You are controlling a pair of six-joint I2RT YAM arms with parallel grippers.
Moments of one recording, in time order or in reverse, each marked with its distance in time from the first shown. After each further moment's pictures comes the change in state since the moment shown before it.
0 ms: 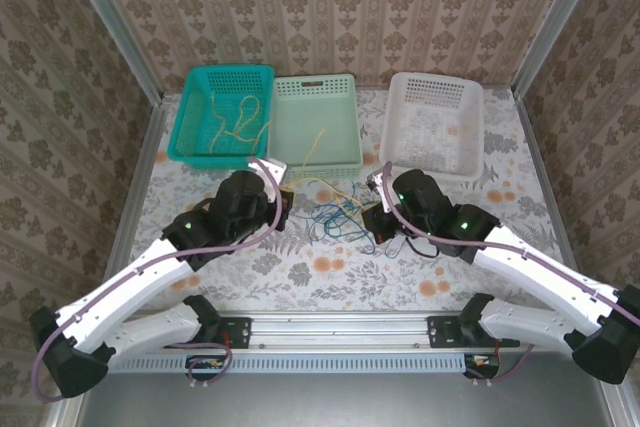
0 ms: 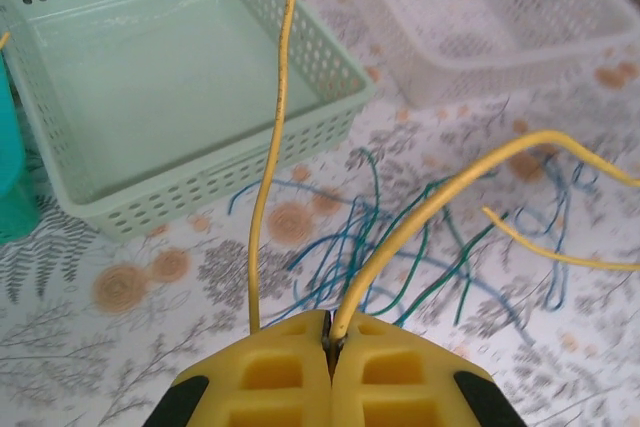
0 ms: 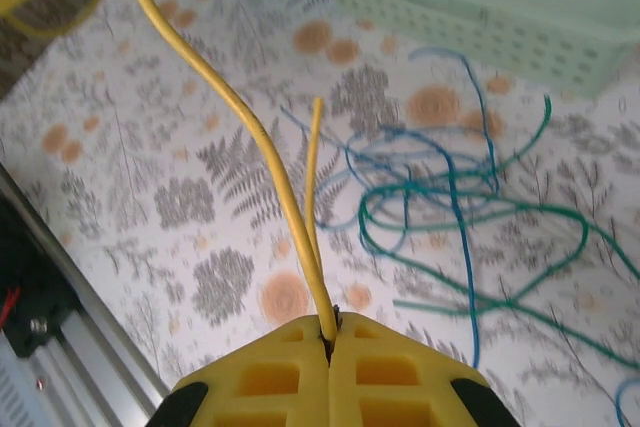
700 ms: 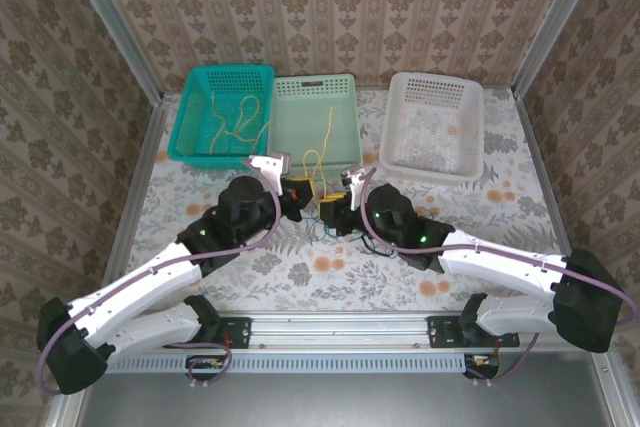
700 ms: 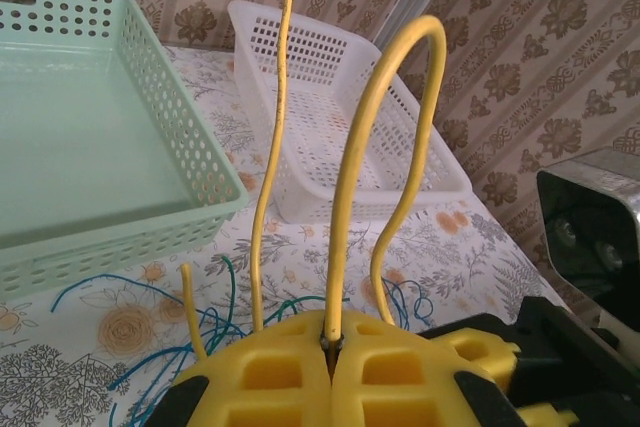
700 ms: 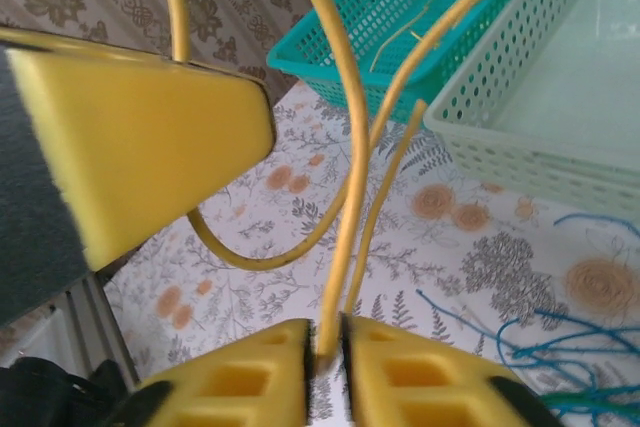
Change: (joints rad) left arm -0.026 -0.004 -0.153 0.487 0.098 -0.292; right arm 0.170 0.182 -0.168 0.785 0.126 0.206
